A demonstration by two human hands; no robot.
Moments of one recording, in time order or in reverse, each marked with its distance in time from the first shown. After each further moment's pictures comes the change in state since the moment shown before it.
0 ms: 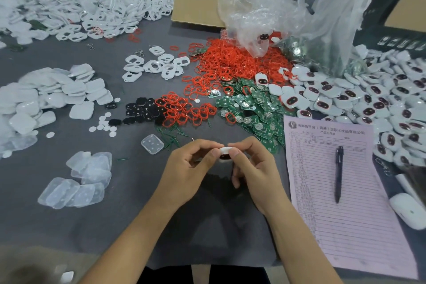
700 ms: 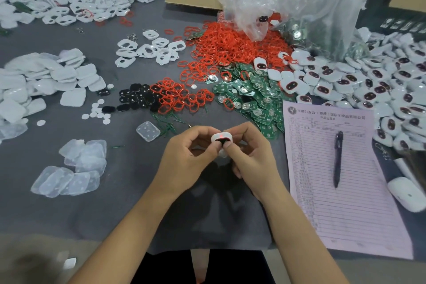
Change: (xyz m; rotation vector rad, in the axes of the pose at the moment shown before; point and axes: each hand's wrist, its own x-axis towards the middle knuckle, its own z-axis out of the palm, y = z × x) left_hand -0.001 0.000 0.003 0.068 -0.002 -0.040; right_hand 0.000 0.005 0.002 -0.117 -0.008 -0.009
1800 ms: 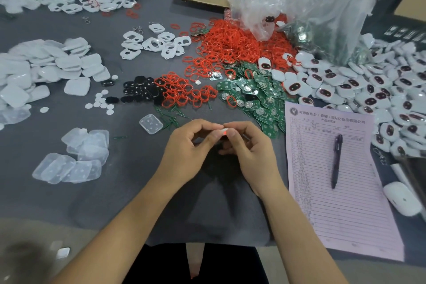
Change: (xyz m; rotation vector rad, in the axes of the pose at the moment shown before) left_hand 0.004 -0.001 0.001 0.046 0.060 0.037; right_hand 0.004 0.005 -0.001 -0.037 0.011 0.017
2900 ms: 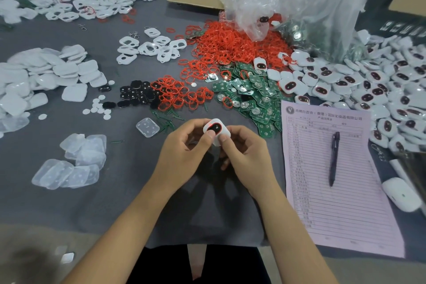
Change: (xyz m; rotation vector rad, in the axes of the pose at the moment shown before) left_hand -0.005 0.005 -0.002 0.007 0.009 -0.031; right_hand -0.006 -0.003 0.000 -0.132 0.038 0.025
